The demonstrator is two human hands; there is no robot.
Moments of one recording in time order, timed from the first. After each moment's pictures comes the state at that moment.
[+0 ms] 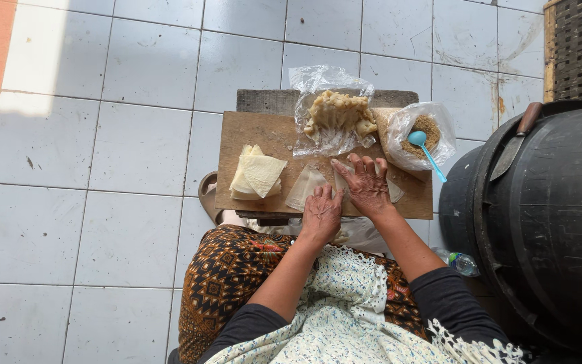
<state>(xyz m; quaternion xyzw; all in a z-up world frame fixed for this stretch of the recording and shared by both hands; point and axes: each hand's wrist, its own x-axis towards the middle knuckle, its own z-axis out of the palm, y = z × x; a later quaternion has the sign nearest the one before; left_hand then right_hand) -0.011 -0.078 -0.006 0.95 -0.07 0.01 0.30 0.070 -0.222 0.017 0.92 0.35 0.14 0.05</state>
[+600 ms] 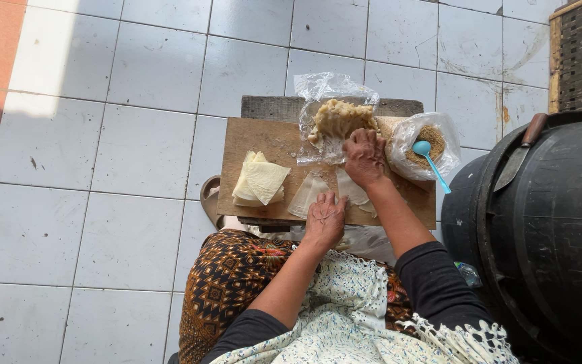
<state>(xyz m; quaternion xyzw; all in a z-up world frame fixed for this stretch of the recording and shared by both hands) -0.005 -0.079 -0.005 0.94 -0.05 0.00 0.32 0.160 -0.197 -0.011 0.96 0.26 0.03 -0.05</state>
